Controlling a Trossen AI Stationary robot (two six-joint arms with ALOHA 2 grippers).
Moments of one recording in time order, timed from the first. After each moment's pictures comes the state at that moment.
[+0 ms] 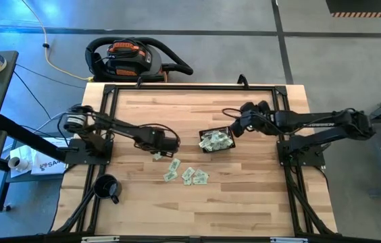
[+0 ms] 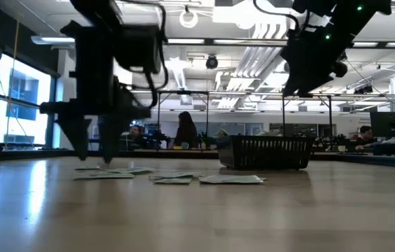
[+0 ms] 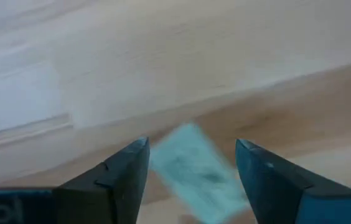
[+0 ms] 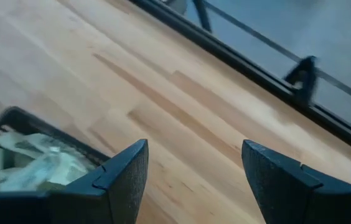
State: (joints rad) left arm -0.04 1.70 0.97 -0.80 -0.22 -1.35; right arm -0.12 1.12 0.77 -0.60 0.63 0.56
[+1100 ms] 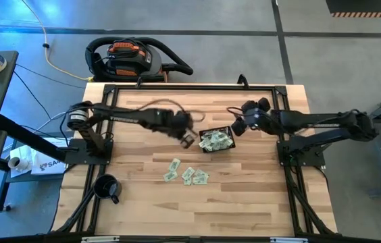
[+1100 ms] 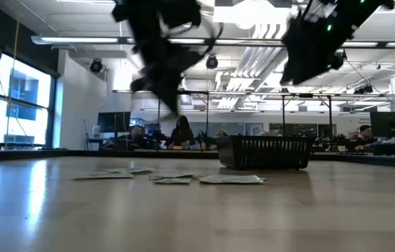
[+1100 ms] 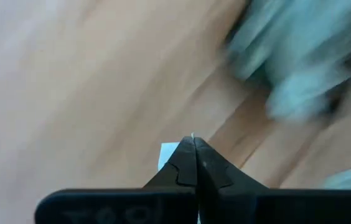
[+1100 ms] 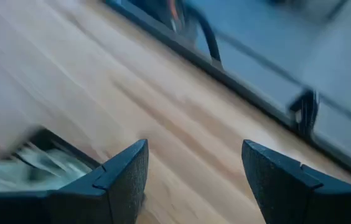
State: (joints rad) left arm 0.10 1.72 1.27 -0.68 -0.20 -0.62; right arm -0.12 1.06 0.77 -0.53 0.62 0.45
